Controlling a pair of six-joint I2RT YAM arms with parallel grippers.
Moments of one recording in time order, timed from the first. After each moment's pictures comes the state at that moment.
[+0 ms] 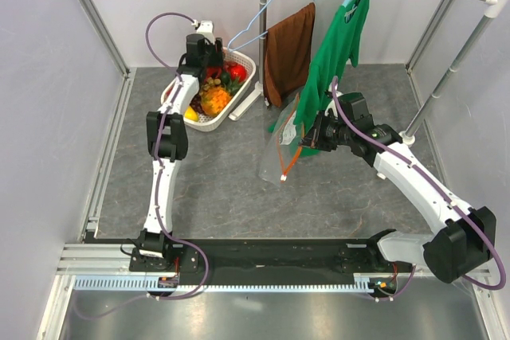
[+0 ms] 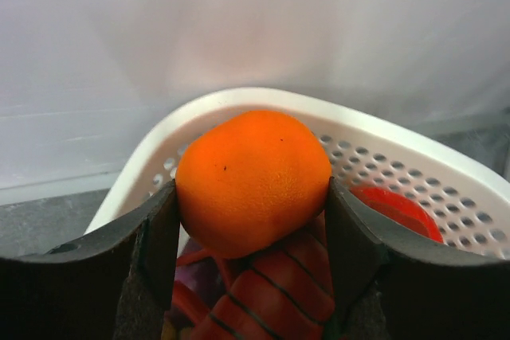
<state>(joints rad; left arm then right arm) -0.15 2.70 2.50 -0.10 0.04 -0.04 0.43 1.25 1.09 -0.53 -0.29 0.61</state>
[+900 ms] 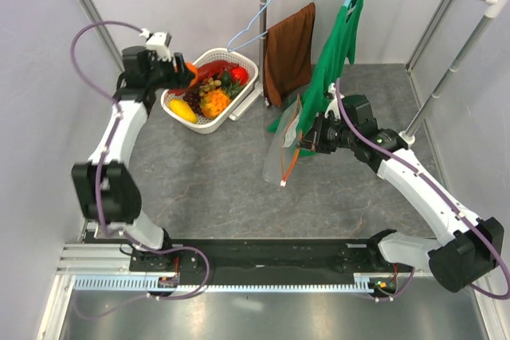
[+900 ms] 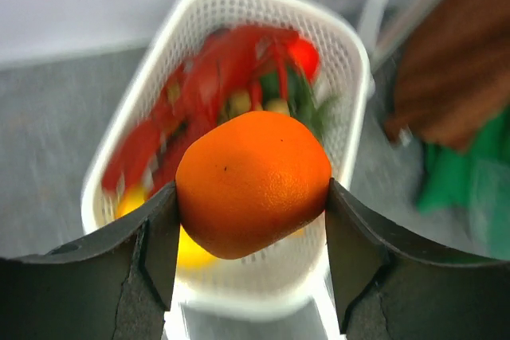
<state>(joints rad) -0.02 1.72 1.53 -0.15 0.32 -0.02 0.44 1.19 1.07 -0.52 -0.34 0.61</state>
